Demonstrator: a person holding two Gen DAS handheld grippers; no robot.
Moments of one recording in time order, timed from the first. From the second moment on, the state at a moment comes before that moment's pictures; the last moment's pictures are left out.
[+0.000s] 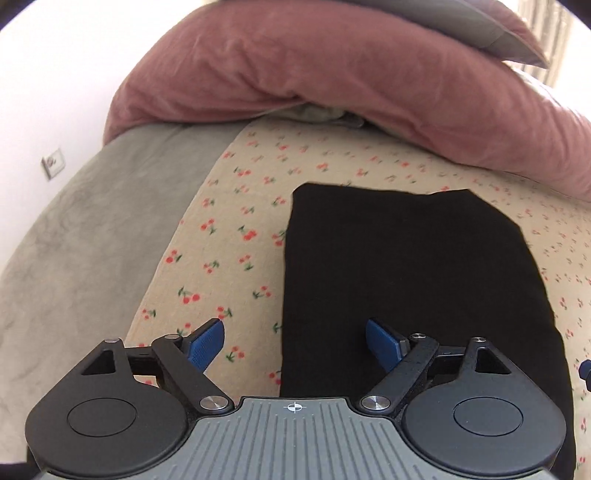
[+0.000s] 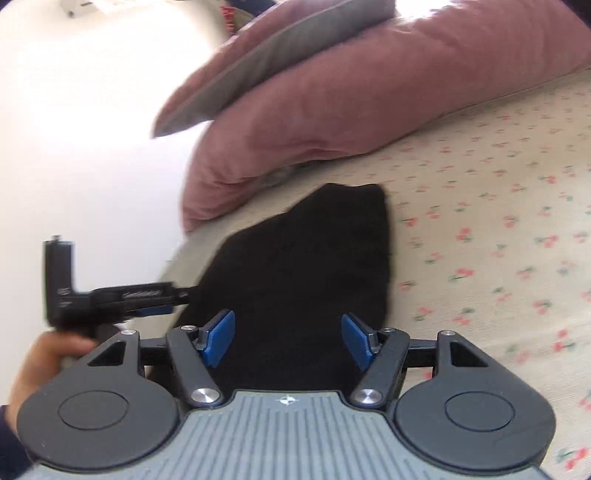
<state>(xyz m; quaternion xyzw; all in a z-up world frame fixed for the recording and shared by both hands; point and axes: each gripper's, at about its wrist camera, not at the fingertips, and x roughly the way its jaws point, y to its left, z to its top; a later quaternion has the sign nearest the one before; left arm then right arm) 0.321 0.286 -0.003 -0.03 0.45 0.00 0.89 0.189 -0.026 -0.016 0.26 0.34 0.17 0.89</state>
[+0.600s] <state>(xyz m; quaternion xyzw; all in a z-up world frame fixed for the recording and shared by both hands) 0.303 0.279 -0.022 -0.15 0.43 -0.11 0.88 0.246 -0.002 -0.046 0.28 0.37 0.19 0.87</state>
